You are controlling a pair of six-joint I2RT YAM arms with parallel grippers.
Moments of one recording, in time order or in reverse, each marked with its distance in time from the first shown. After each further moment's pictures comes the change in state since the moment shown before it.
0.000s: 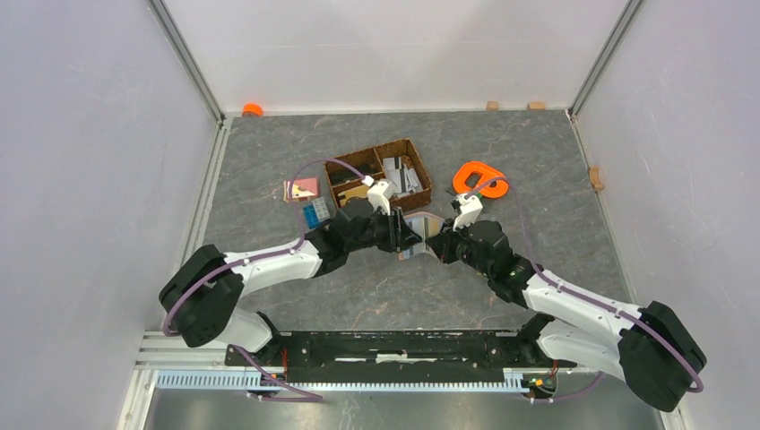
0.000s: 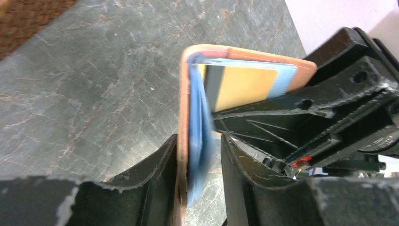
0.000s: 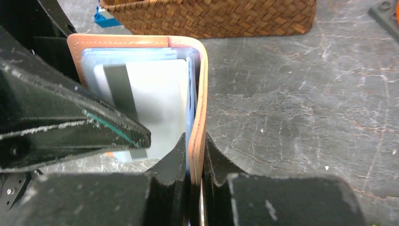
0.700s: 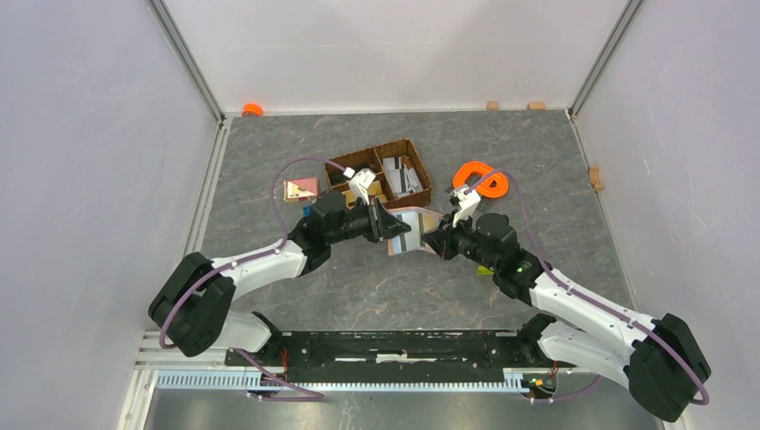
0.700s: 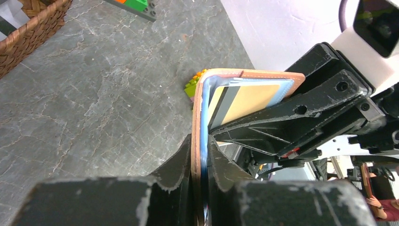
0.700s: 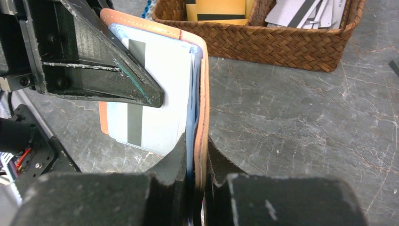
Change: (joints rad) left arm 0.169 -0.057 -0.087 0.190 0.251 -0.099; right arm -0.021 -0.064 0.077 -0.077 -0.115 -0.094
